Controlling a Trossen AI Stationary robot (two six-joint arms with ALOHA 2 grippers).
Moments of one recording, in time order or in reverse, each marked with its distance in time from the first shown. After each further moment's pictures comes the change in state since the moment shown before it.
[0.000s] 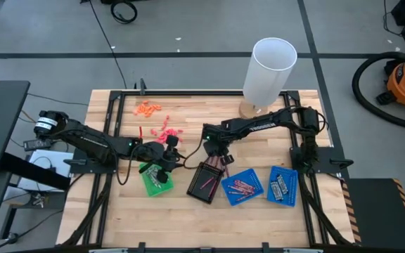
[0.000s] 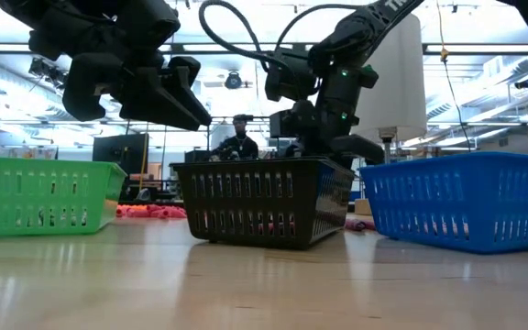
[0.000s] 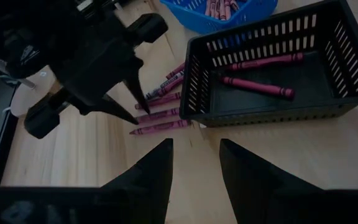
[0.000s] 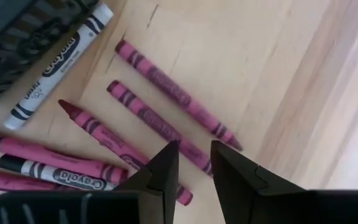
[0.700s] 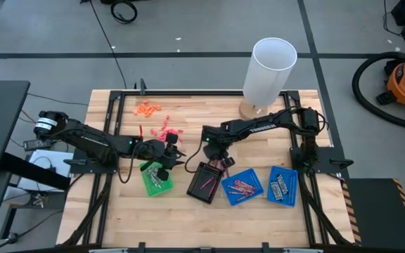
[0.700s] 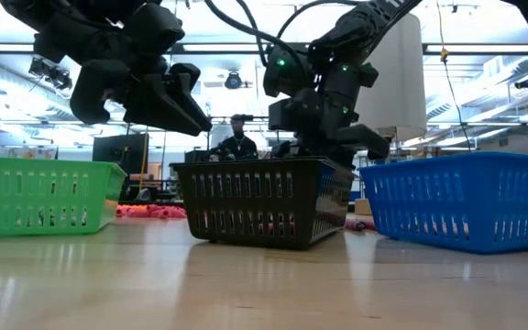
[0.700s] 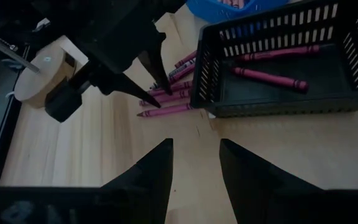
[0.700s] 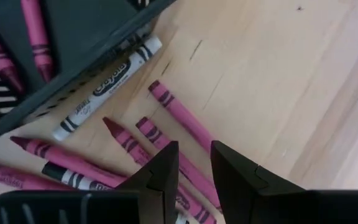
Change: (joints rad) left arm 0.035 0.000 0.000 -0.019 -0.001 -0.022; right arm 0.021 -0.001 0.005 0.011 -0.088 -0.067
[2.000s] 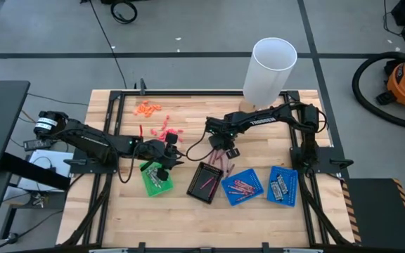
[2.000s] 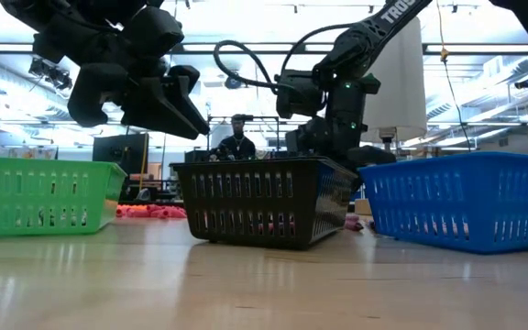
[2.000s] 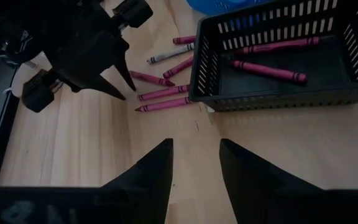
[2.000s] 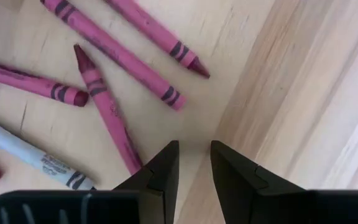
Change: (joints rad) left arm -0.001 0.001 0.000 -0.019 -0.003 0.004; right arm -0.108 -0.001 -0.023 -0.130 0.125 -0.001
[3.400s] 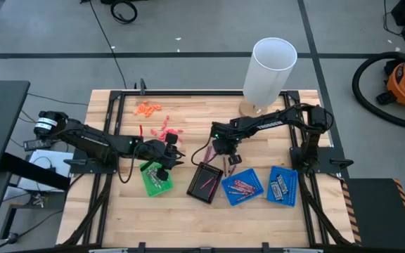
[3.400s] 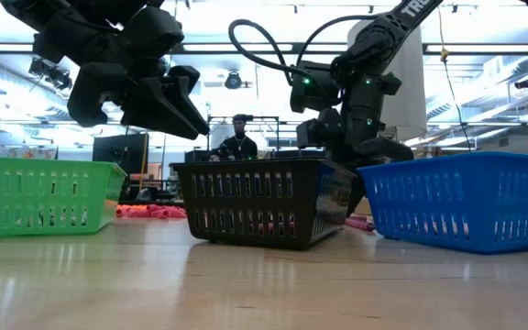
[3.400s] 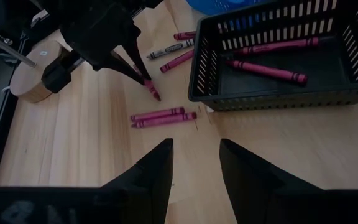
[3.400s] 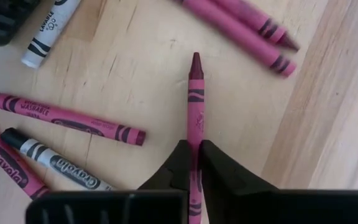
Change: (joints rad) left arm 0.000 0.000 0.001 -0.003 0.002 -0.007; right arm 0.043 -0.075 -0.151 0.130 -0.076 0.131
